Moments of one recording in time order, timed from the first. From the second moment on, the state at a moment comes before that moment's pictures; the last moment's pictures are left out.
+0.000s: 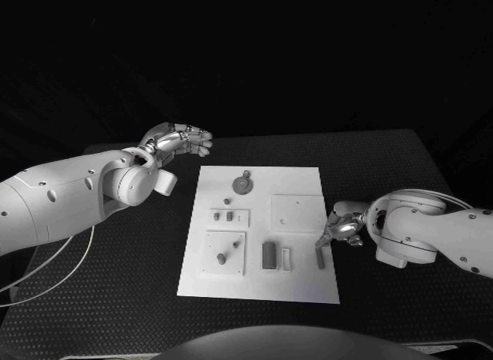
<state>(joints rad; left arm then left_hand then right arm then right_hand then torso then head) 1.25 -0.75 -0.13 1.22 -0.16 -0.16 0.30 1.01 -0.10 0.49 -0.25 0.06 0.83 0.18 0.31 0.48 1.20 0.13 0.07 0.16 0.97 0.09 0.50 0.52 0.03 0.69 -0.01 0.50 1.27 1.21 -0.98 -0.23 1.70 -1.09 0.01 -0.56 0.82 -0.20 0.66 -0.21 0.06 1.06 0.08 0.32 0.60 1.07 -0.02 1.17 1.15 1.30 -0.12 1.24 1.16 0.23 1.12 -0.04 1.13 1.22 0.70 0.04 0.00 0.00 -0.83</state>
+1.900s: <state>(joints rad) 1.25 -0.76 -0.13 1.22 -0.16 -0.15 0.30 1.01 -0.10 0.49 -0.24 0.06 0.83 0.18 0.31 0.48 1.20 0.13 0.07 0.16 0.97 0.09 0.49 0.52 0.03 0.69 -0.01 0.50 1.28 1.12 -0.89 -0.23 1.70 -1.44 -0.01 -0.59 0.91 -0.15 0.76 -0.29 0.20 1.05 0.08 0.41 0.71 1.07 -0.02 1.15 1.17 1.28 -0.12 1.23 1.14 0.23 1.10 -0.03 1.15 1.21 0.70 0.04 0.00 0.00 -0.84</state>
